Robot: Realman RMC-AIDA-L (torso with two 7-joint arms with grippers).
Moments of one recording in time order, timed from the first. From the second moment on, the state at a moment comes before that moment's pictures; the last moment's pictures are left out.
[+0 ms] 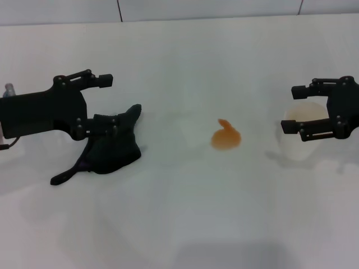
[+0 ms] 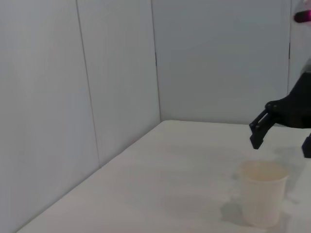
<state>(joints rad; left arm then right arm) -0.46 -2.06 0.77 0.81 1.89 1.60 -1.22 0.34 2.01 -1.00 -1.20 -1.86 -1.59 1.65</state>
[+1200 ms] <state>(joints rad) -0.56 -2.01 0.78 0.93 2.20 1.59 -1.67 0.36 2.01 -1.04 -1.30 -1.94 -1.58 1.78</state>
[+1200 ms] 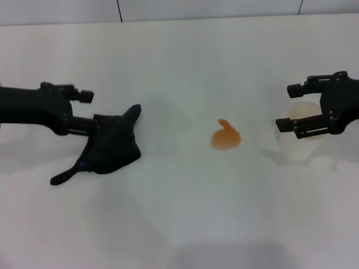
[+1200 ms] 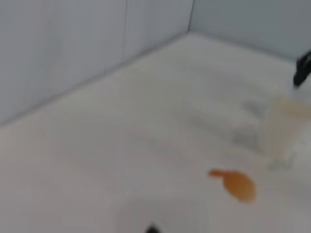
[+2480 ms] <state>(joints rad) -0.64 -2.06 0.91 0.80 2.40 1.36 -1.68 0.34 2.01 -1.09 -1.30 -1.86 -1.57 1.77</state>
